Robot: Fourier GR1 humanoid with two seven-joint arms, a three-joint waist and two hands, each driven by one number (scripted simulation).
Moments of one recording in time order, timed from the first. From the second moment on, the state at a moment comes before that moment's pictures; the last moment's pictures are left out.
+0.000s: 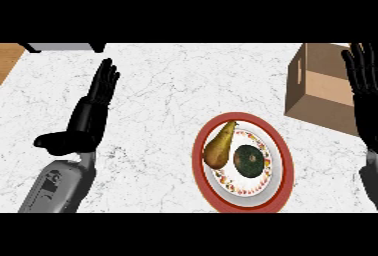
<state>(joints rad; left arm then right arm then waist) -0.31 0.24 -0.19 -1.48 0.16 0.21 -0.16 -0.27 -0.48 0.04 -1.68 -0.27 -0.16 -0.18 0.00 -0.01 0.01</state>
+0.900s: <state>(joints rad) -0.23 0.33 -0.30 -1.46 0.11 0.08 0.01 0.10 -0.65 0.41 -1.75 0.53 -0.41 -0.12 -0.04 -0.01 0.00</state>
